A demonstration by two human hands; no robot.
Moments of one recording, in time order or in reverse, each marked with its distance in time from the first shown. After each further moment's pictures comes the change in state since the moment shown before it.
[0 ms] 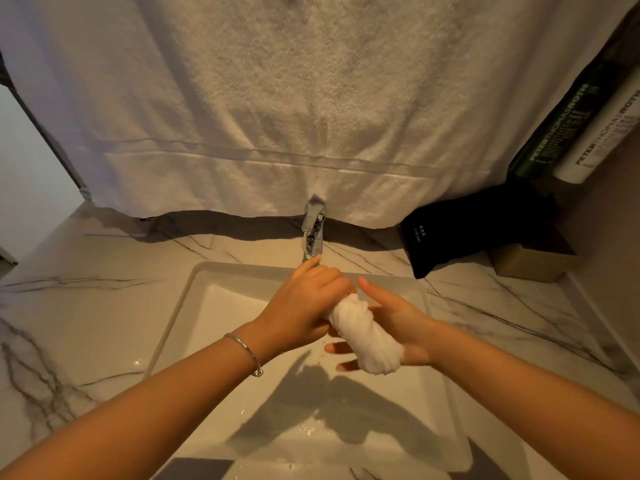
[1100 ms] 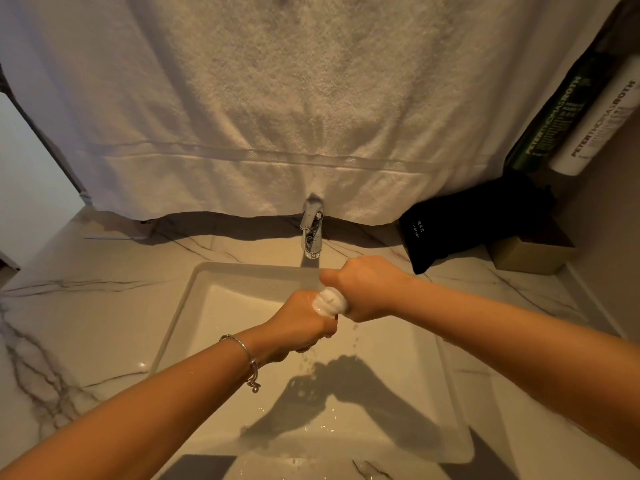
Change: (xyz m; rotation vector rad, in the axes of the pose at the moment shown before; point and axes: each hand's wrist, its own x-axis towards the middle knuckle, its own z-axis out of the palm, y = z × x) left_hand -0.008 0.013 0.012 -0.941 -0.218 -1.031; right_hand 0.024 -0.046 0.023 -2.210 0.509 -0.346
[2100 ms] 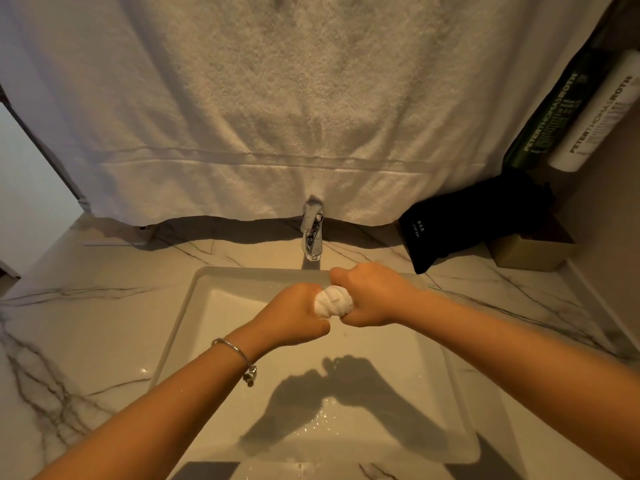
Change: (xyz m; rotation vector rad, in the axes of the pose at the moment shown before) left_hand -0.001 0.015 -0.018 0.644 0.018 0.189; right_hand -0.006 0.002 0.015 0.254 0.067 0.105
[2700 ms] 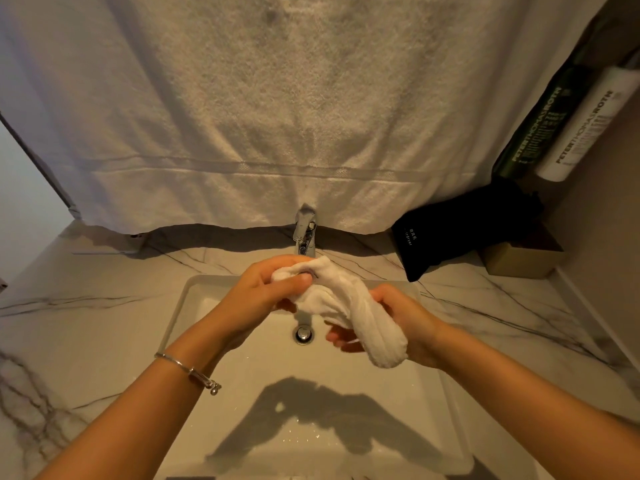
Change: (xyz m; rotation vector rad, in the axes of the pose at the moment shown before) left_hand -0.020 0.003 -0.042 -0.847 0.079 0.200; right_hand -0.056 -0.008 -0.010 1.594 -0.166 0.308
